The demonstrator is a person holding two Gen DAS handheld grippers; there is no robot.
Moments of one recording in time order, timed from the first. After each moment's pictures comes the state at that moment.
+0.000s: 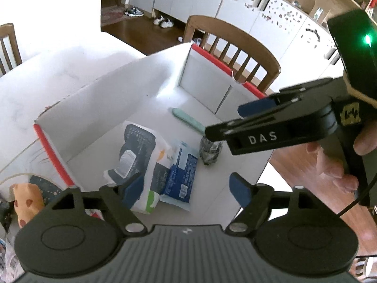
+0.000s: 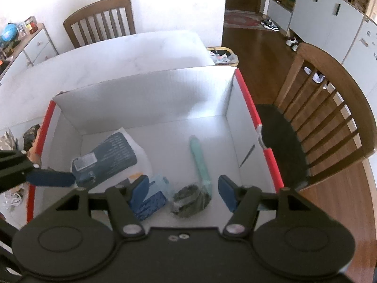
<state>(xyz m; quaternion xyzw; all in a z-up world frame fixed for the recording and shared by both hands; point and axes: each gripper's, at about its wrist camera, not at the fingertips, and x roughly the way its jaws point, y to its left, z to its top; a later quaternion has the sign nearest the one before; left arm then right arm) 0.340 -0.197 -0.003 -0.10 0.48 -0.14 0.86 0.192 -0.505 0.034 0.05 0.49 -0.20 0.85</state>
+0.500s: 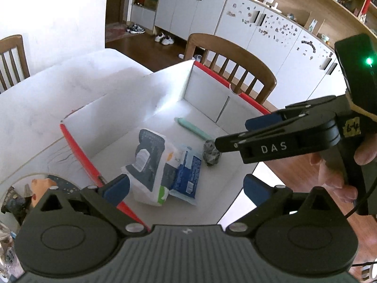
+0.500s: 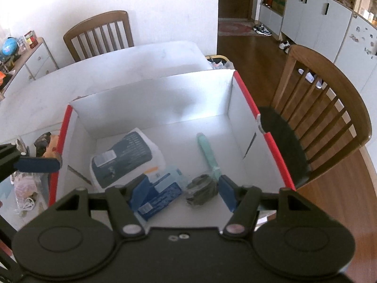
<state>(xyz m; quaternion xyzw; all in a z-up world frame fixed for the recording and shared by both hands) 0.304 -0.179 0.012 -0.10 0.43 -0.14 0.88 0.171 -0.475 0.047 0.06 0.46 -0.21 0.86</state>
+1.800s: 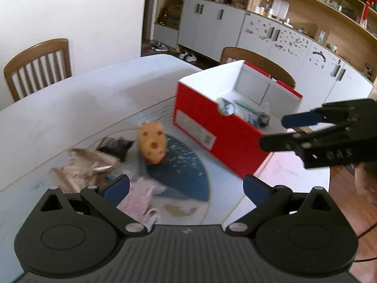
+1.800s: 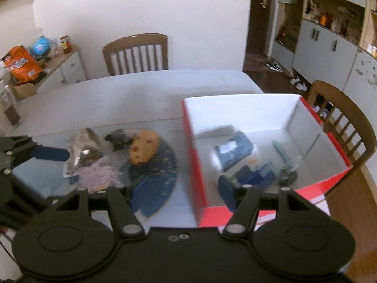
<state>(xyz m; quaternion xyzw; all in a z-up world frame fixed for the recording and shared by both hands) 0.154 -0.026 -0.004 -0.08 0.39 -0.09 0.91 0.162 -0.271 0.037 0.00 0.38 -0.18 0.91</state>
